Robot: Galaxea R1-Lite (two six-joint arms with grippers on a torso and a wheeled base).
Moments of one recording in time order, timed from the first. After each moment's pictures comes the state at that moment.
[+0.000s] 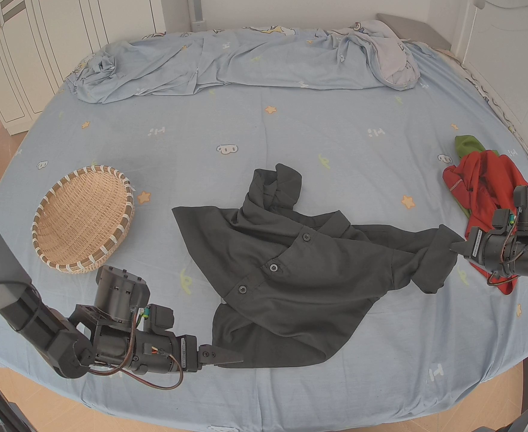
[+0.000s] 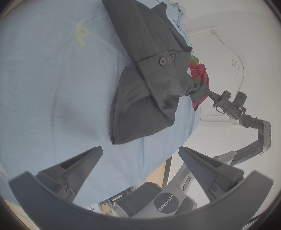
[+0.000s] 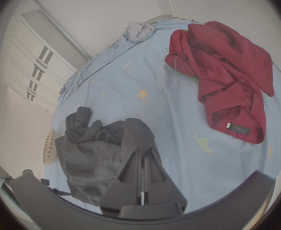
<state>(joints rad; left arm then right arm) -0.41 1.89 -0.43 -0.61 -0.57 -0.52 0.01 1.63 -0.68 -0.37 0.22 0.41</state>
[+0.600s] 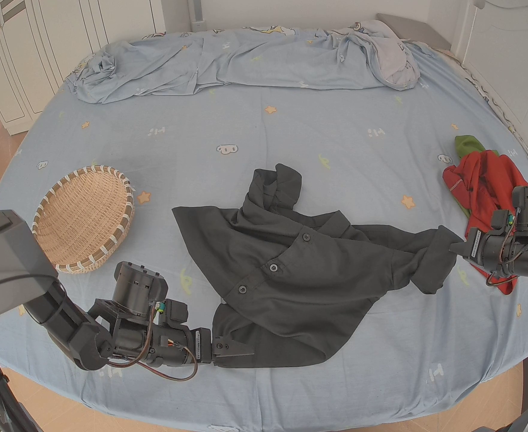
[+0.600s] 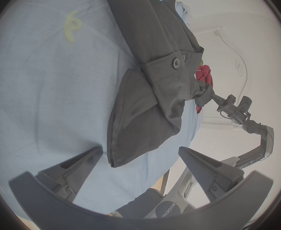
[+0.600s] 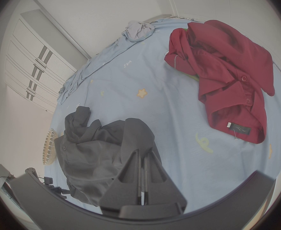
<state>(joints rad) -0.42 1.99 -0.53 -0.61 -0.57 -0.53 0.01 1.64 -0.68 -0.37 0.23 0.41</state>
